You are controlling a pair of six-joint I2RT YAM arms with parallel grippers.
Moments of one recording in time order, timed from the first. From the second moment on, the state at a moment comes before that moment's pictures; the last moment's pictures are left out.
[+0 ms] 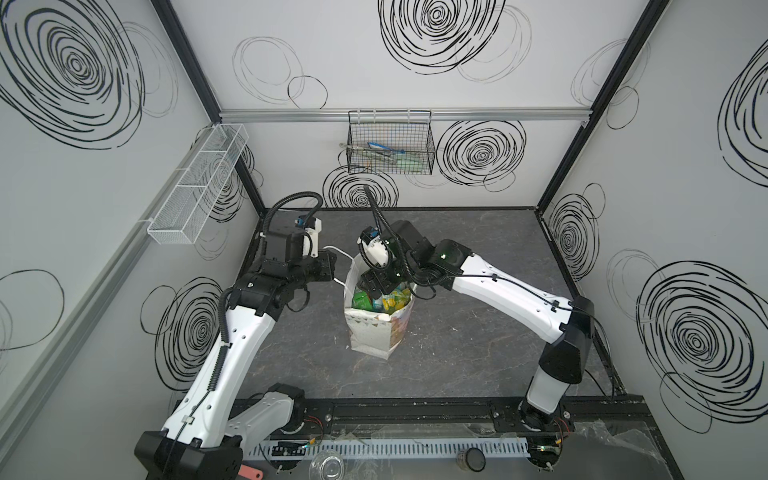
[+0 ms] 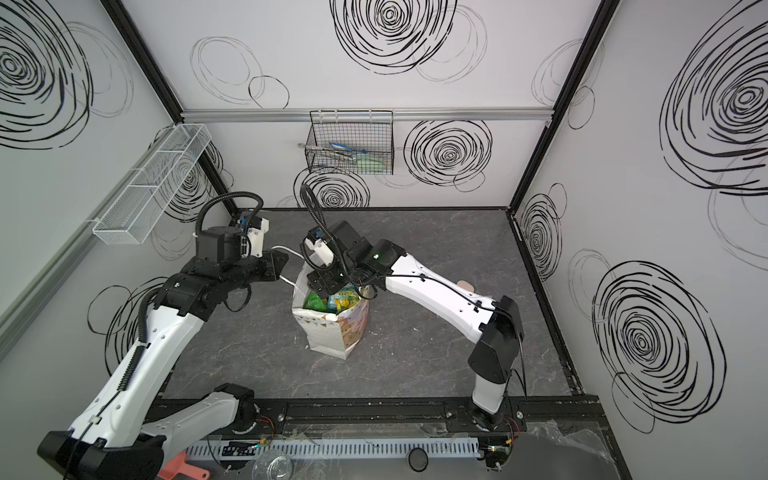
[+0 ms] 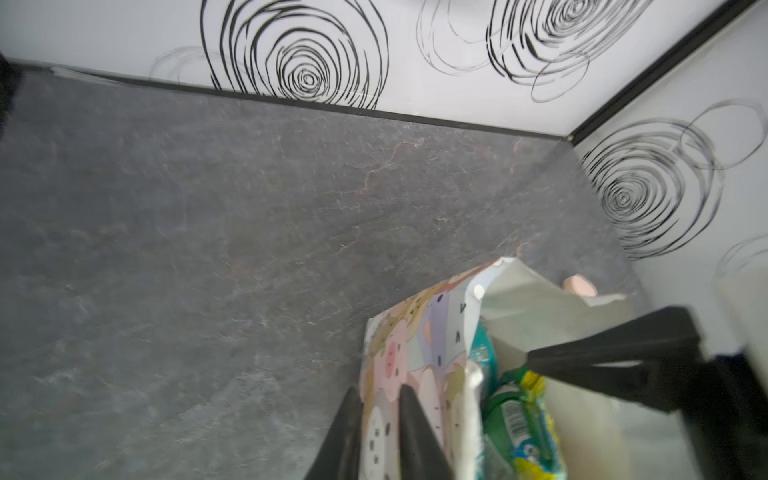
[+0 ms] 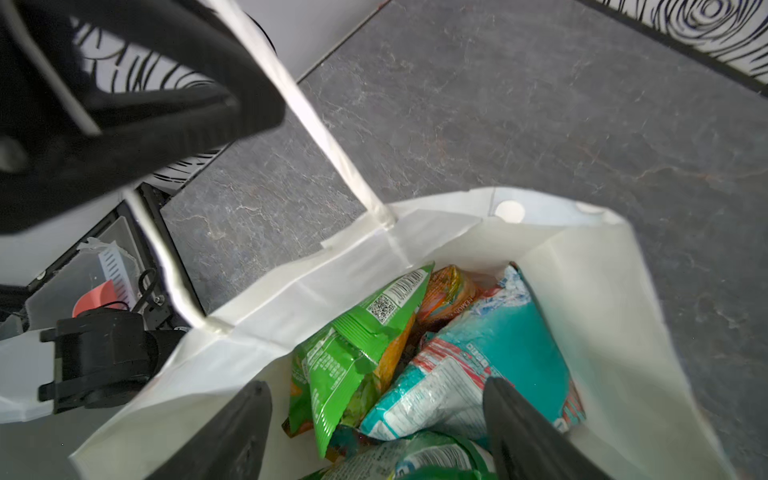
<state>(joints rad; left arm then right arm) -0.19 1.06 1.16 -0.73 0.18 -0.28 0.99 1.78 1.75 -0.77 -0.12 0.18</state>
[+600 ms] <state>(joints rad) -0.18 0.97 0.96 -0.47 0.22 -0.28 1.01 1.99 1.76 -0.78 -0.03 0.25</state>
